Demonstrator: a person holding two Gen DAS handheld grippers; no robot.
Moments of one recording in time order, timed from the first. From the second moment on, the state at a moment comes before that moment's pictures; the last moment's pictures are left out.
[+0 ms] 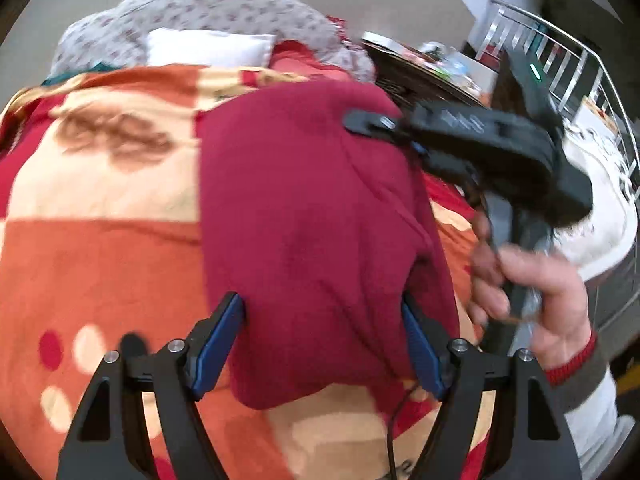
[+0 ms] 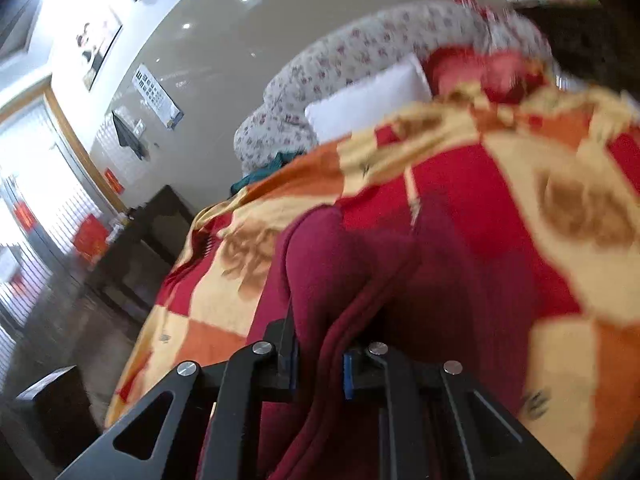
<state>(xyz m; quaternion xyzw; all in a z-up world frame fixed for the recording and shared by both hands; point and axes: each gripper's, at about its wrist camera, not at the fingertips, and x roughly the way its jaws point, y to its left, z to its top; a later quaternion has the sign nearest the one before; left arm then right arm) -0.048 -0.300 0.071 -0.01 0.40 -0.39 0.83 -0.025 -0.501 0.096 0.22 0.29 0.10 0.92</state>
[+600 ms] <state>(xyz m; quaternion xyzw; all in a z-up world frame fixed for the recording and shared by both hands) -0.062 -0.289 0.074 0.03 0.38 -0.36 0.85 -0.039 -0.540 0.096 0.20 0.33 0.04 0.92</state>
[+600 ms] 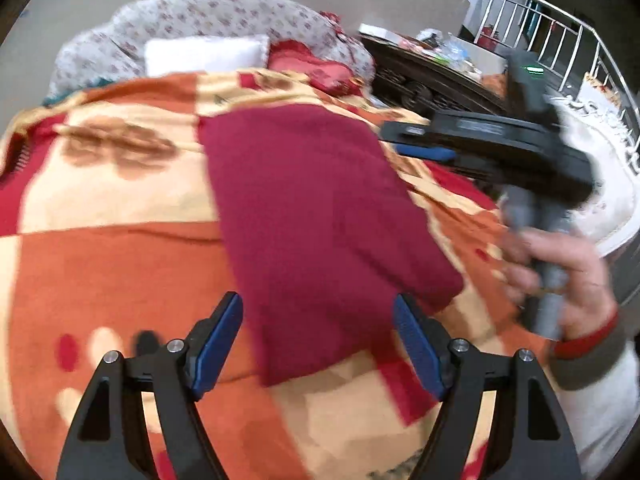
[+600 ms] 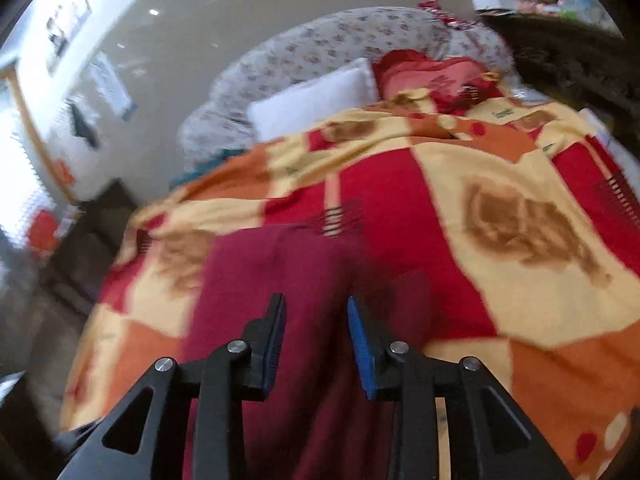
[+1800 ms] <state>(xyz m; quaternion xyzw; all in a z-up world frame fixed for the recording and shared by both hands) -0.040 -0.303 0.047 0.05 0.39 -0.28 0.88 -0.094 -0.474 0.074 0.10 0.36 0.02 0.93</state>
